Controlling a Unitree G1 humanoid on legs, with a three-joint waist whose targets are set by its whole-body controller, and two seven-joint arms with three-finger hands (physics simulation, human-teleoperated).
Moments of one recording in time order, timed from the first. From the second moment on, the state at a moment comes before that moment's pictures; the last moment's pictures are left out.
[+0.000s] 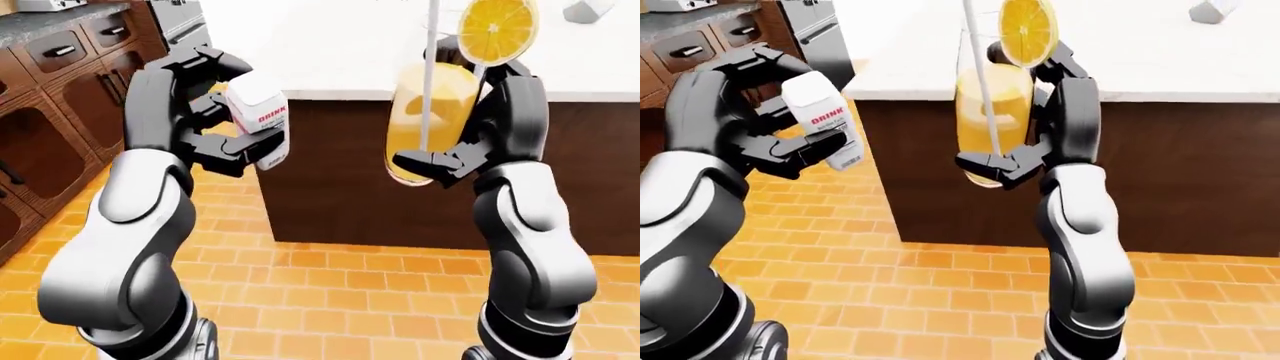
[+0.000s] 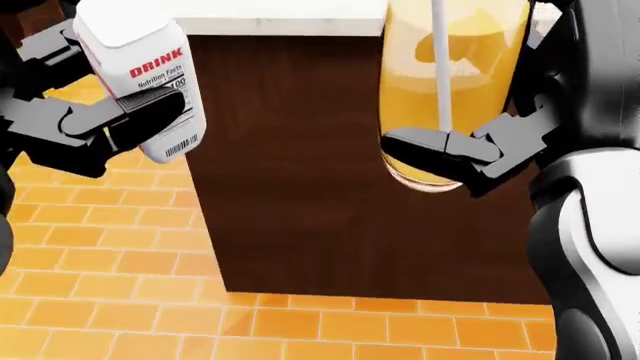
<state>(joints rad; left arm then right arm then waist) -0.76 0.24 0.17 -0.71 -0.21 1.28 0.22 -0.58 -0.15 -0.12 -0.59 0.12 0.71 -0.13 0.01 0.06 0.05</state>
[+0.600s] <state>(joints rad) -0.93 0.25 0.15 -0.59 -0.13 1.28 0.17 -0.75 -0.21 -0.13 -0.52 0.24 0.78 -0.16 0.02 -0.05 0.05</state>
